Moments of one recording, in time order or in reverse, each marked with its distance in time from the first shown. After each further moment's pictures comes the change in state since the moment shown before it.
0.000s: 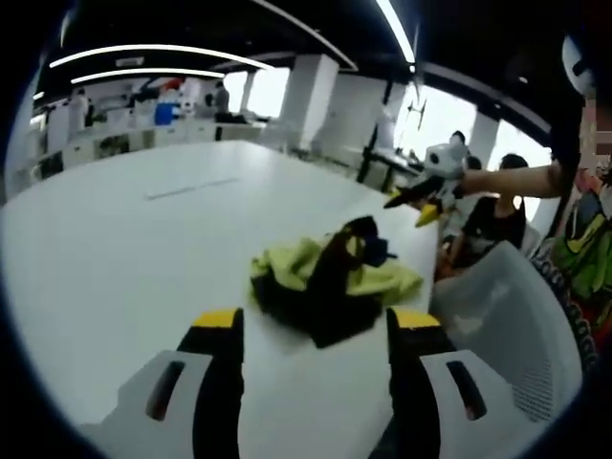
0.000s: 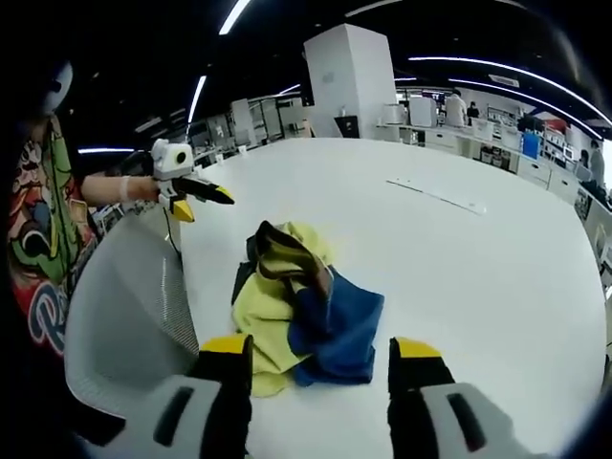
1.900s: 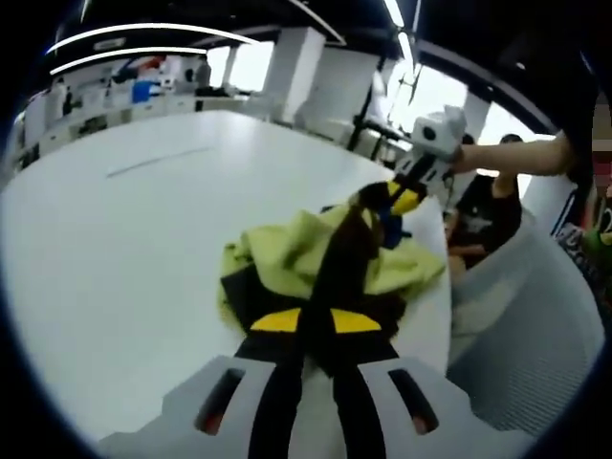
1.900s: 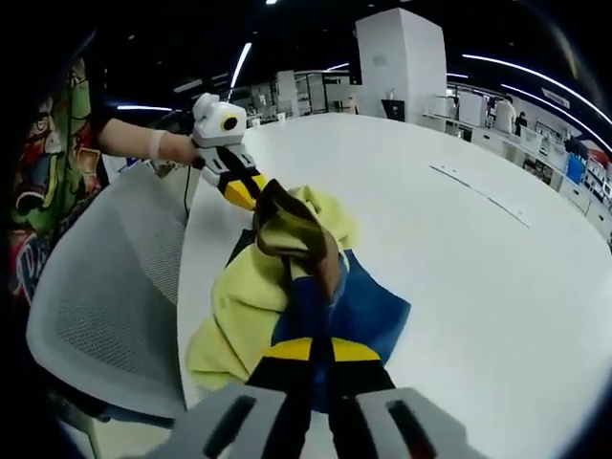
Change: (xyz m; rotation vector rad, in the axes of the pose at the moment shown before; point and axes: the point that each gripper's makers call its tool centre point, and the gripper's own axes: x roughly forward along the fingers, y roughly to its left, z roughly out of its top) left arm 0.077 0.000 -0.023 0.000 0.131 -0.083; right arm 0.056 -0.002 -0.019 -0.157 0.112 0.134
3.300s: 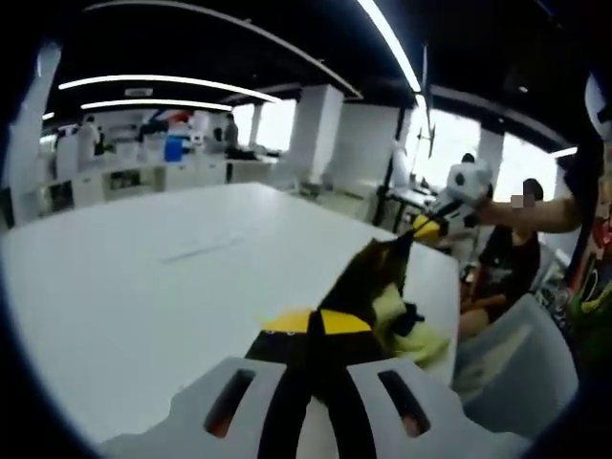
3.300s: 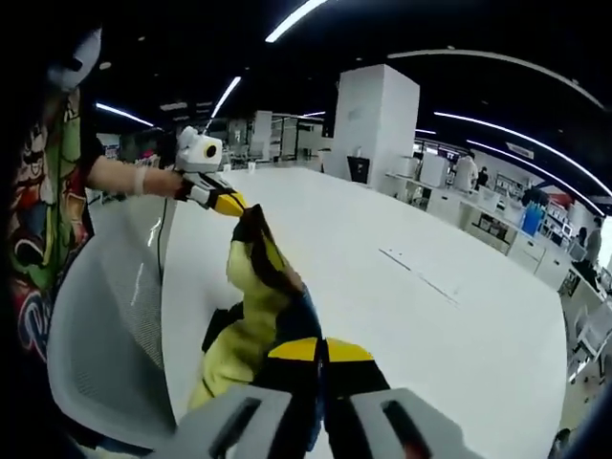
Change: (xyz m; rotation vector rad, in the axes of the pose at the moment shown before) left arm -0.082 0.023 0.119 0.060 -0.295 0.141; right arm -0.085 -0.019 0.109 -0.108 -0.251 -0.251
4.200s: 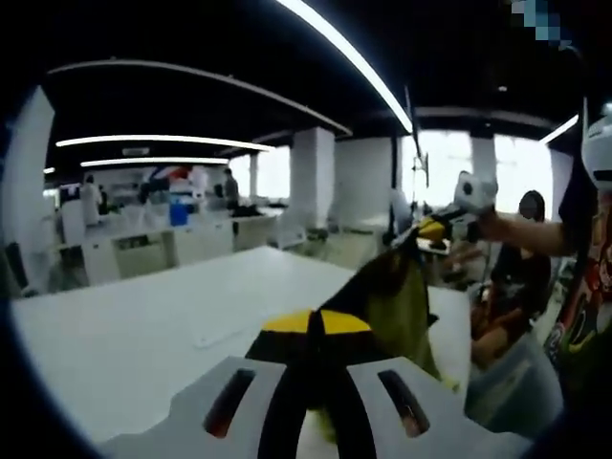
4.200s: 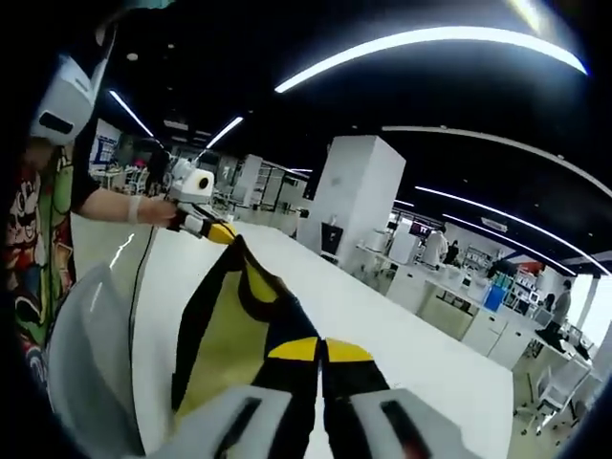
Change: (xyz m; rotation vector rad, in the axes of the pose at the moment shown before) left arm -0.031 0.017 0.119 0.143 -0.171 0.043; right arm -0.041 -0.044 0.127 -0.144 -0.257 -0.162
